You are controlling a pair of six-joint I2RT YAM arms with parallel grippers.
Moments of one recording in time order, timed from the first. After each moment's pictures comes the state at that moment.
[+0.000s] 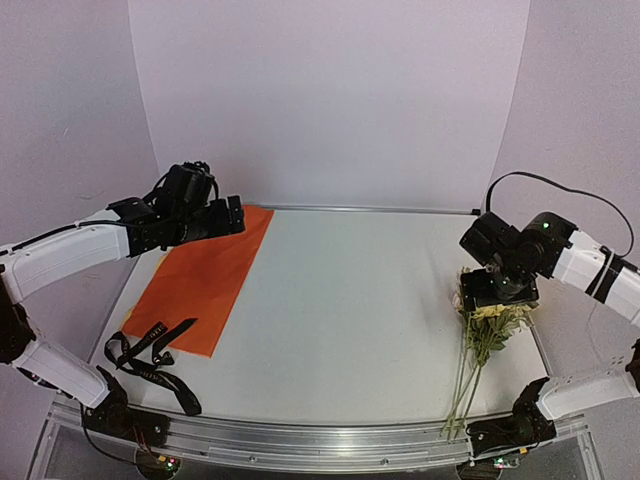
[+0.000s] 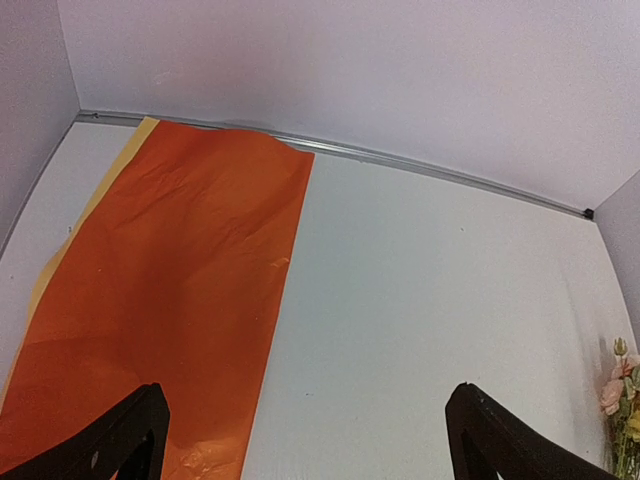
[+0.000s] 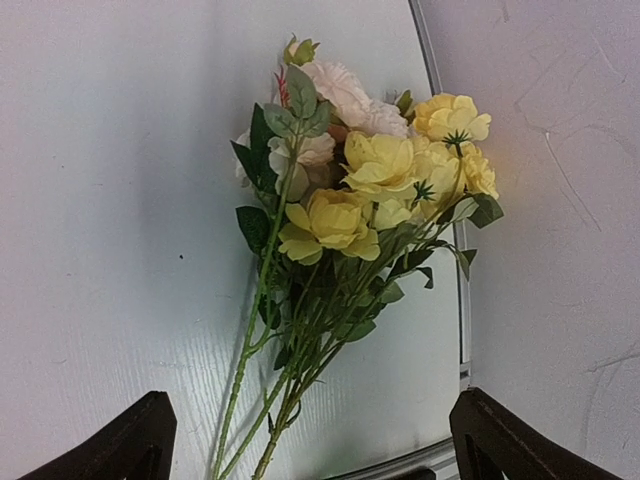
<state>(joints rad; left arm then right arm) -0.69 1.37 1.17 -0.39 -0.43 -0.58 0.68 1.19 1.12 -1.28 0.54 0.63</state>
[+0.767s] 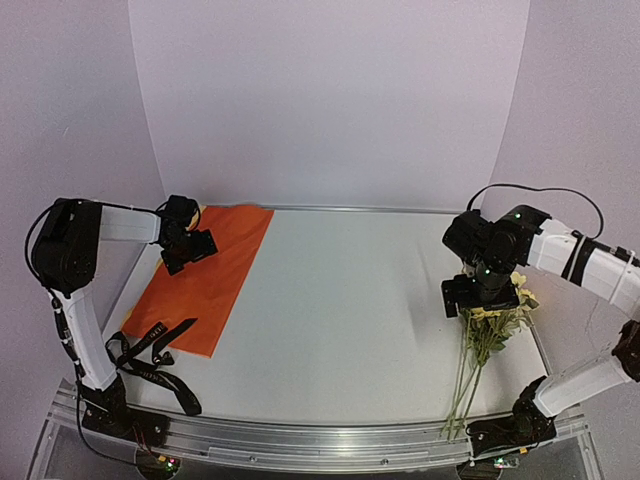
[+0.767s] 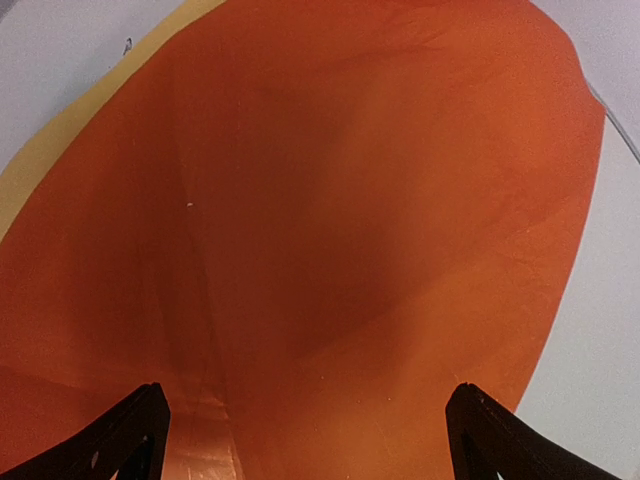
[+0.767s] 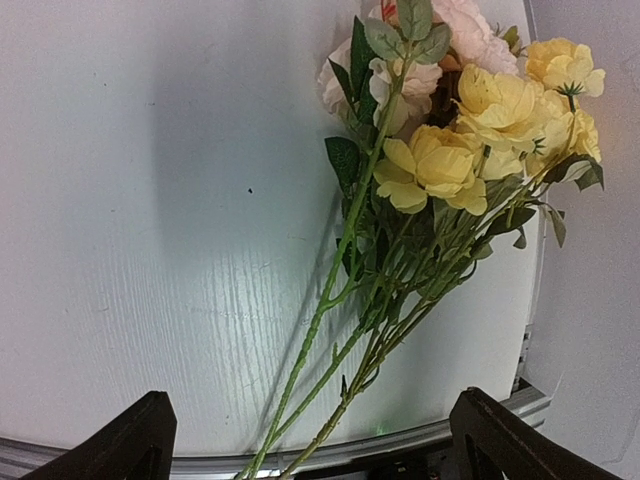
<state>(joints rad) -0.23 1.89 1.21 -0.29 -0.10 -0.67 0.66 1.34 1.18 -1.28 0.31 0.63</state>
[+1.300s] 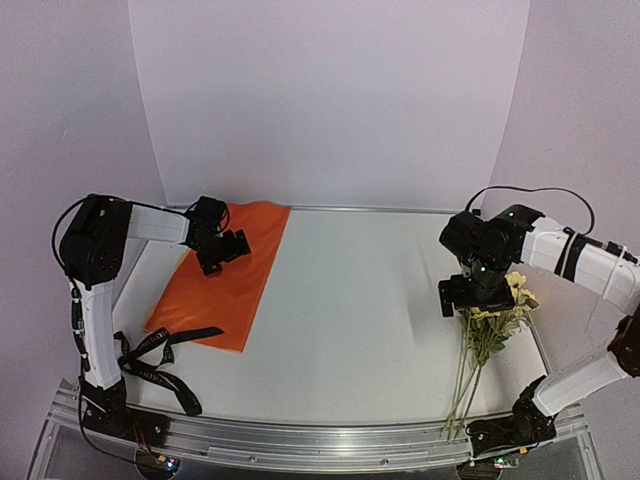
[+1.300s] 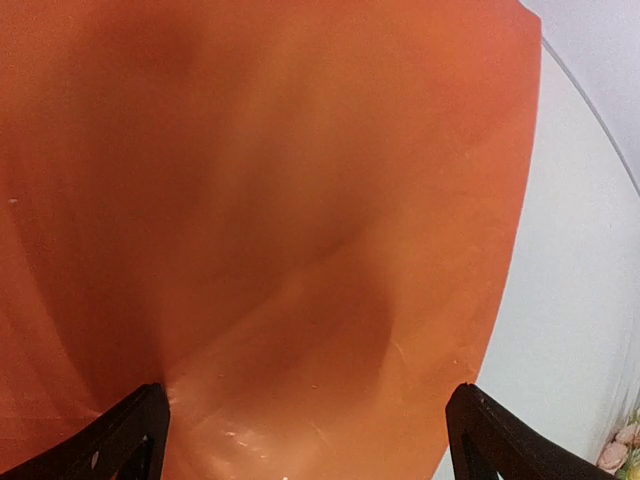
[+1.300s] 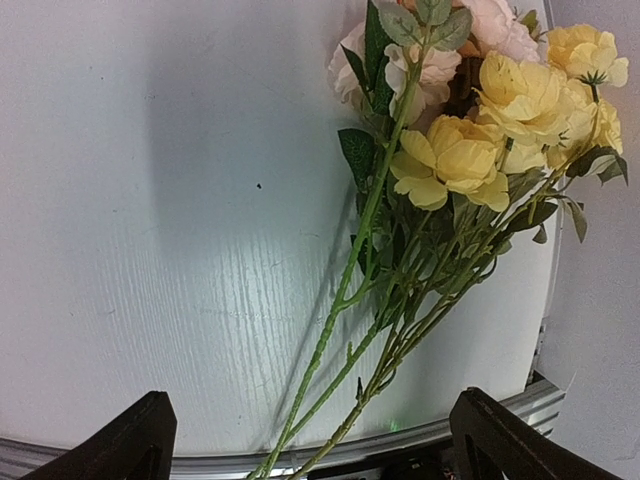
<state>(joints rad) -0.34 2.06 1.35 -0.23 0.08 -0.74 0.63 1.38 1.18 -1.26 0.26 0.63</state>
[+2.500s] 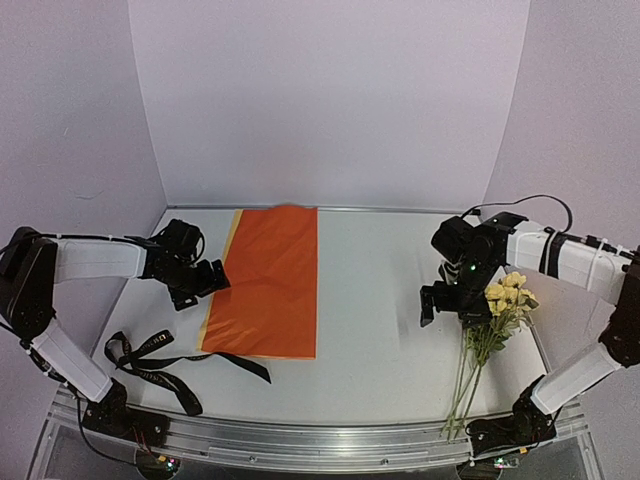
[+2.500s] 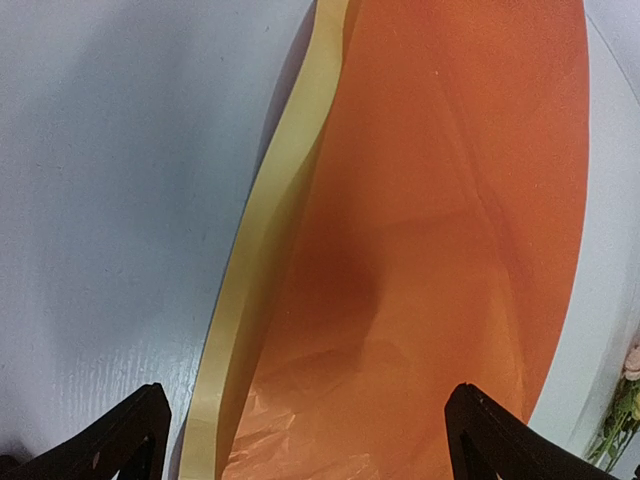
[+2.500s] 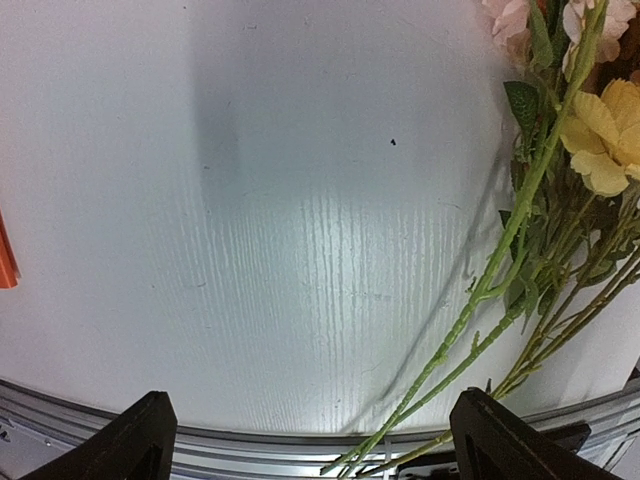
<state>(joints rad) -0.43 1.53 0.87 -0.36 0.04 -0.80 0.59 1.46 1.13 -1.13 -0.02 0.65</state>
